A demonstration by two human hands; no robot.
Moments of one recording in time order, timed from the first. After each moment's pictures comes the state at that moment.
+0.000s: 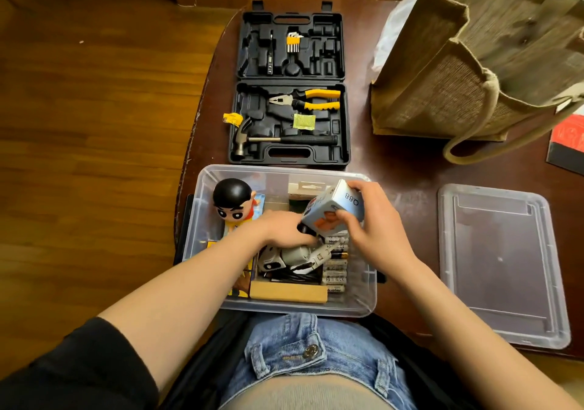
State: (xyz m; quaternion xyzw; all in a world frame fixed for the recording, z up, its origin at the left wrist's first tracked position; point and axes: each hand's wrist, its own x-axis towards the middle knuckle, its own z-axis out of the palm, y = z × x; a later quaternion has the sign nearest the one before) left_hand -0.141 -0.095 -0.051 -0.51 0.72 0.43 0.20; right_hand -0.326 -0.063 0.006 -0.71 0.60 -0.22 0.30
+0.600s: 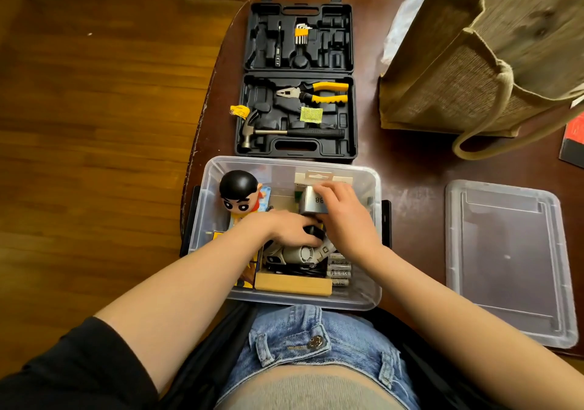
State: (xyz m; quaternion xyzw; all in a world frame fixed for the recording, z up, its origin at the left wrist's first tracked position) left_hand -0.141 -0.091 -0.036 -0.48 0.71 0.44 0.28; right_hand -0.289 -0.069 -0.032 -0.81 0.54 -0.09 0.23
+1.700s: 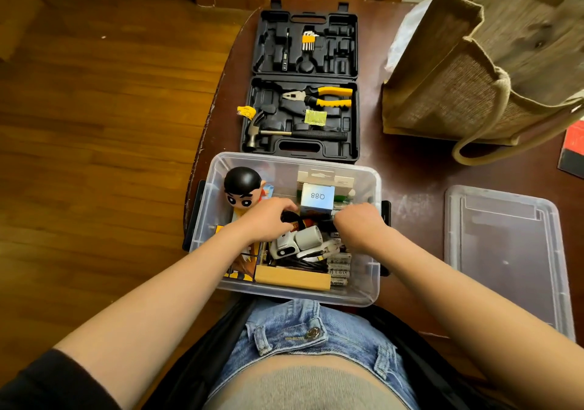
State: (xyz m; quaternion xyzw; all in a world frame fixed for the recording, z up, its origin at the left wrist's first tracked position) left_hand -0.109 -0.067 -0.033 -0.62 0.66 0.42 0.04; right_hand -0.295 -0.081 -0.005 -0.84 0.43 0.31 0.13
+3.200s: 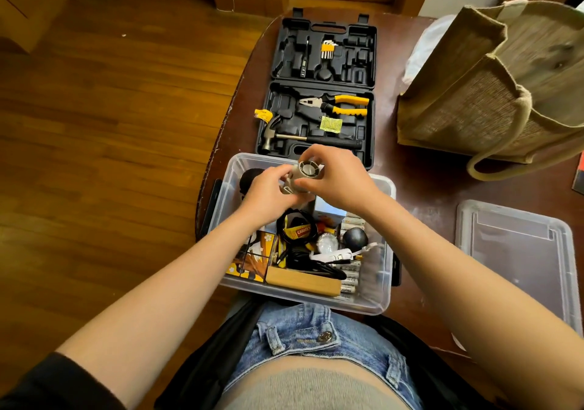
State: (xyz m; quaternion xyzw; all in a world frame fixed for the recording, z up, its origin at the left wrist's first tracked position) left_hand -0.093 -0.080 -0.010 -0.65 0.55 0.45 -0.27; right_hand -0.244 -0.124 0.038 -0.79 0.50 -0.11 0.33
